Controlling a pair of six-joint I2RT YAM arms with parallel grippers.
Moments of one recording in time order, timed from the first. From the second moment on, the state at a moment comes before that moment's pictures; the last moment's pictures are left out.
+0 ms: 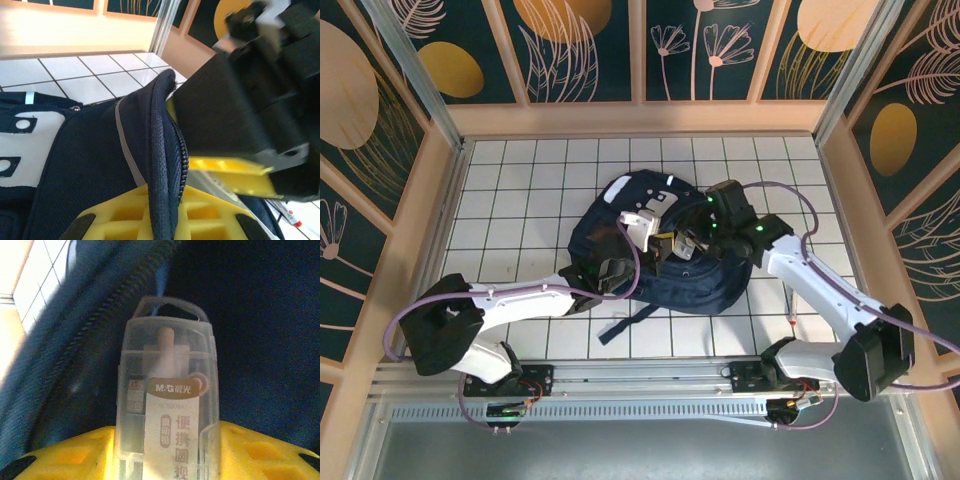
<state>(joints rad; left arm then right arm) -1.01 1.47 0.76 0.52 -0.15 -0.41 0.58 1.25 1.03 -0.63 -0.14 1.13</state>
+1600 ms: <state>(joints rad) -1.01 1.41 0.69 0.55 -0.02 -0.37 0.49 1.20 0.76 -0.48 -0.25 1.03</state>
